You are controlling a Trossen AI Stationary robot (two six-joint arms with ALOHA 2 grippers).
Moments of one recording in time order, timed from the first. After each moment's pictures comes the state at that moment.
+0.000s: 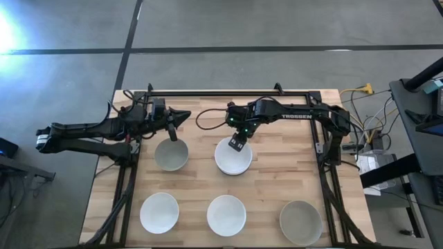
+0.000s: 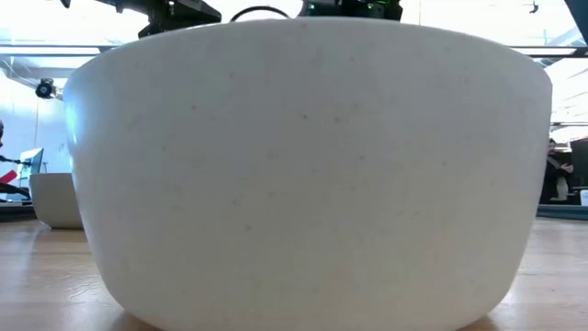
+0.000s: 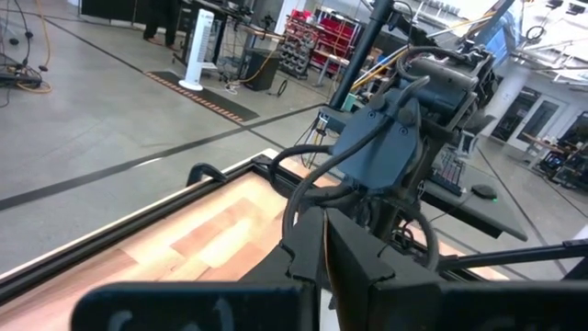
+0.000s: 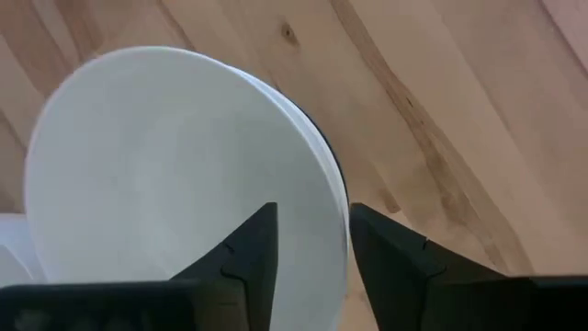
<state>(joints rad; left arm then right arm) 0.12 0.78 0.71 0.04 -0.26 -0.39 -0.17 1.86 1.59 -1.00 -0.12 0.39</state>
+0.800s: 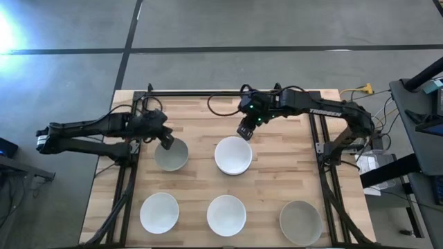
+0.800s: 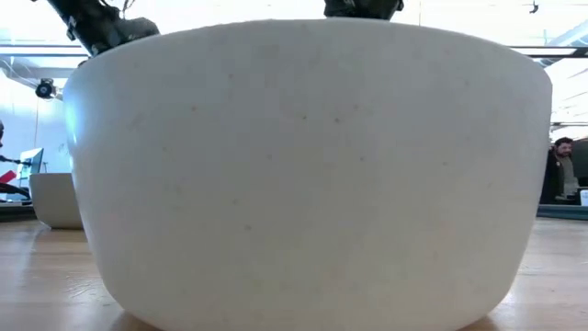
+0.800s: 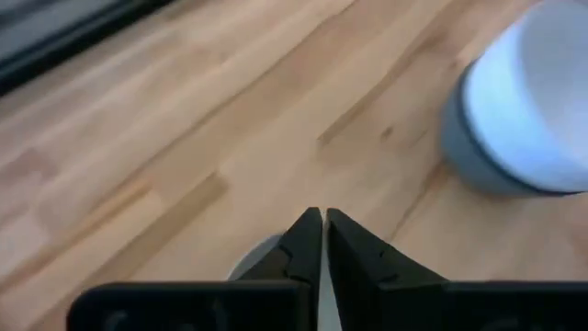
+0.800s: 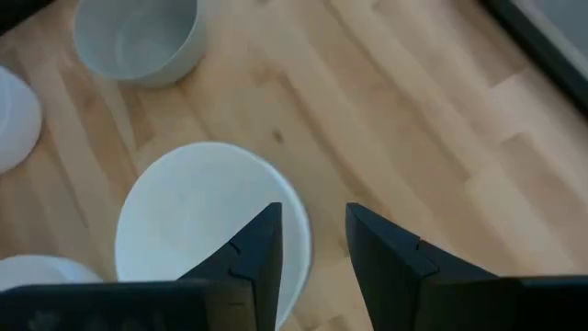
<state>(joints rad) 0.16 0.81 0.80 -0.86 -0.27 -0.59 -0.18 1.63 1.61 -0.98 0.03 0.36</state>
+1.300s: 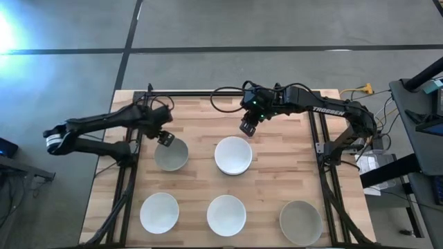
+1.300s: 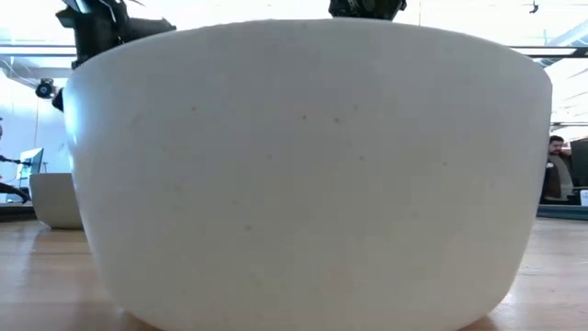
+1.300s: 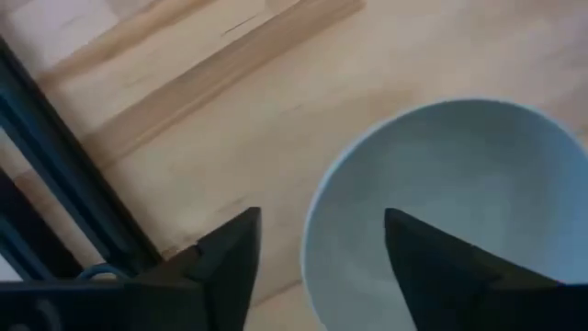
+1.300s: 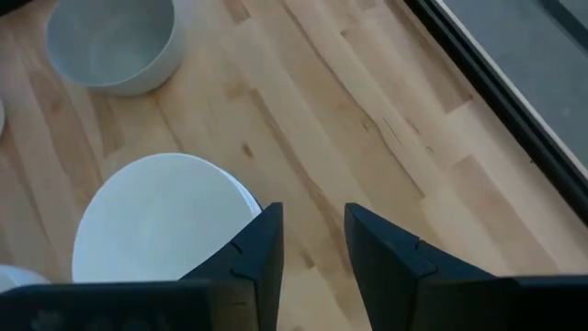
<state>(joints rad) 0.43 1.06 0.80 -1.13 -0.08 -0.63 -0.21 1.60 1.61 -0.98 0.08 0.28</state>
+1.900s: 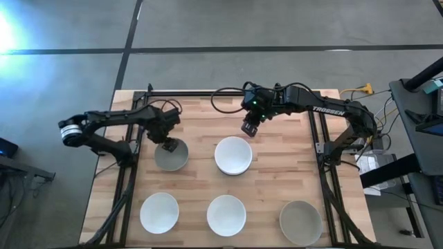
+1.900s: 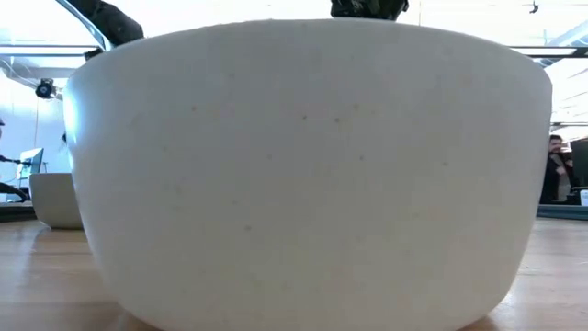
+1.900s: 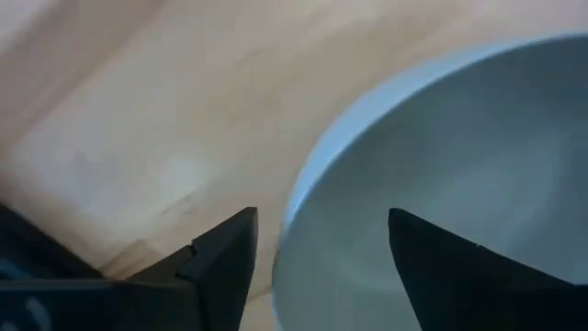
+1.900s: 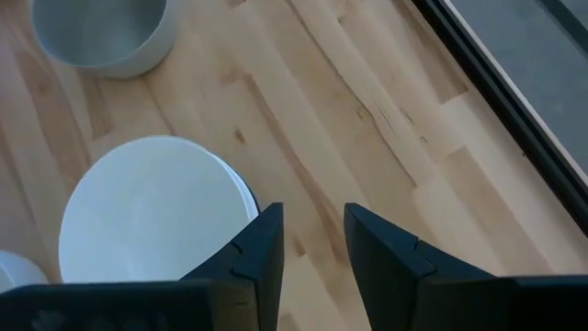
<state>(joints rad) 0.50 1.29 0.72 -1.00 0.11 -0.49 -0.21 1.60 1.61 -1.02 0.08 0.25</state>
